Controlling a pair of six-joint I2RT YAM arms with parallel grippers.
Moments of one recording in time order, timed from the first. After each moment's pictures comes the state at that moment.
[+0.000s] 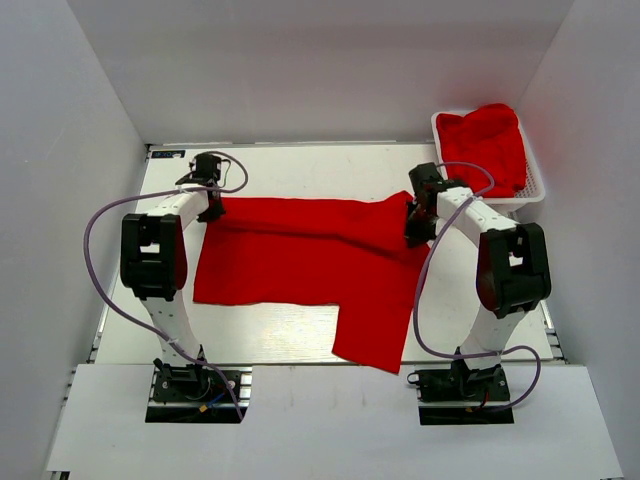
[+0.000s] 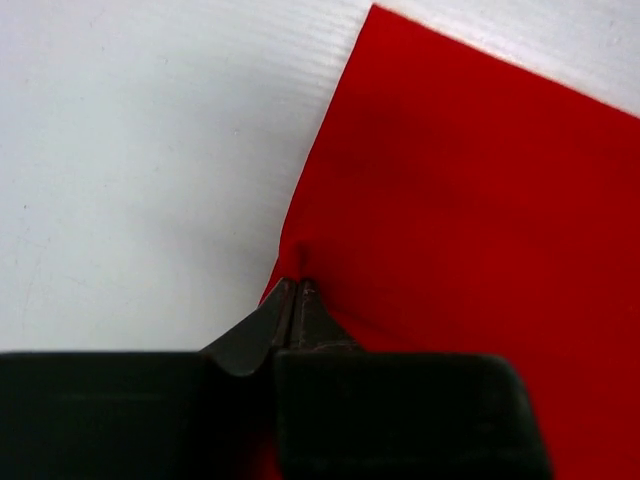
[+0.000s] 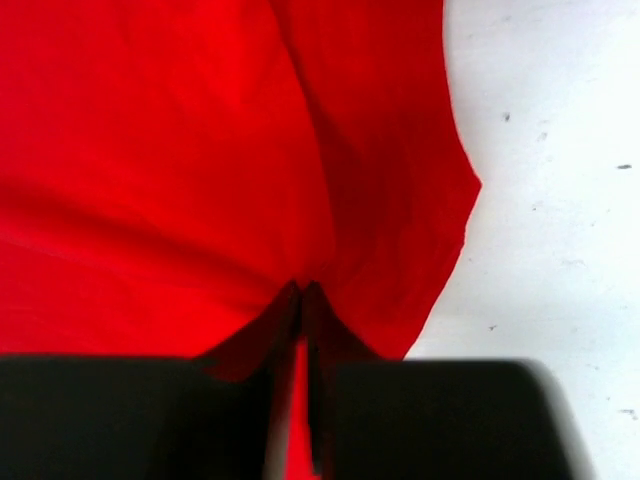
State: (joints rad) left arm -0.05 1.94 1.38 -0.47 -0.35 -0.25; right arm 0.26 1.79 1.31 -0.79 0.00 0.38
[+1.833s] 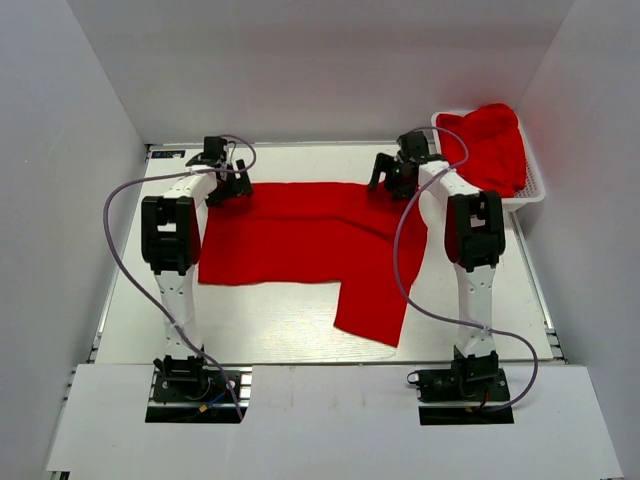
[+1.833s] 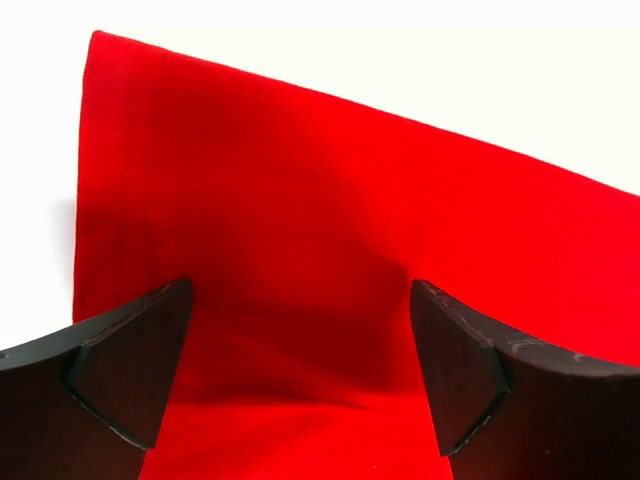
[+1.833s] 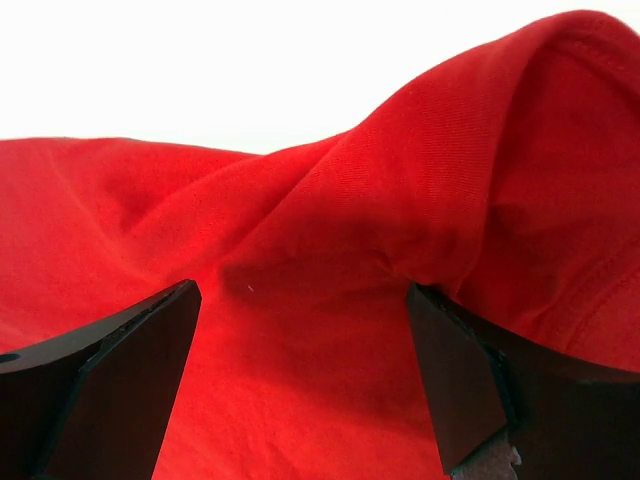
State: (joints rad) left arm -0.05 2.24 1.75 -0.51 -0.03 -0.31; right arm 0.22 2.29 1.82 -0.48 -0.21 0.39
